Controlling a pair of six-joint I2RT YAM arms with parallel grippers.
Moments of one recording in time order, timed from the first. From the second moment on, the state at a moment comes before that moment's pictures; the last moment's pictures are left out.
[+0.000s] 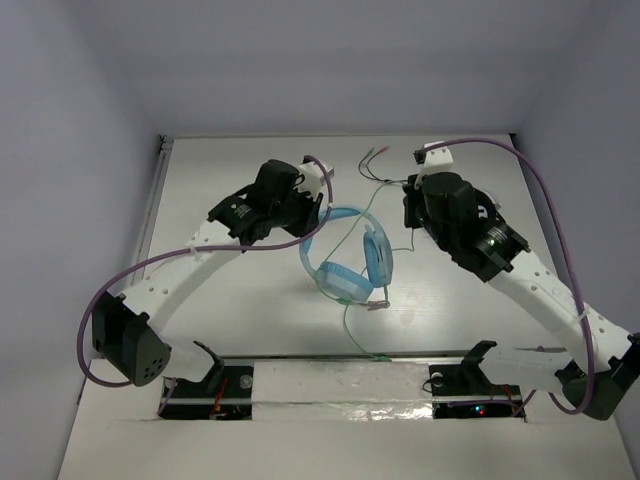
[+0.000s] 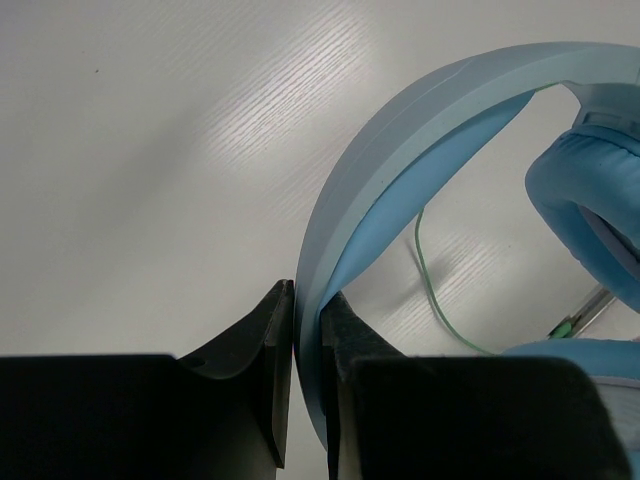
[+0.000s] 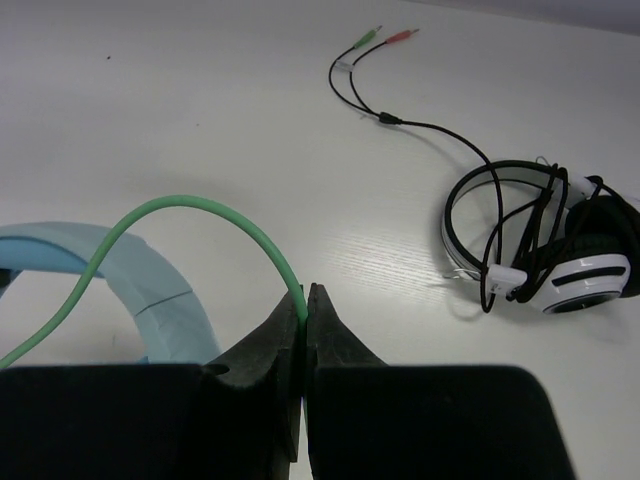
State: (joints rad) left arm -0.65 1.37 1.29 -0.61 0.15 -0.05; right arm 0.71 1.12 1.24 -0.54 0.47 0.21
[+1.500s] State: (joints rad) left arm -0.43 1.31 1.44 -0.51 0.38 -0.24; right arm 0.65 0.85 0.71 0.12 0.04 0.52
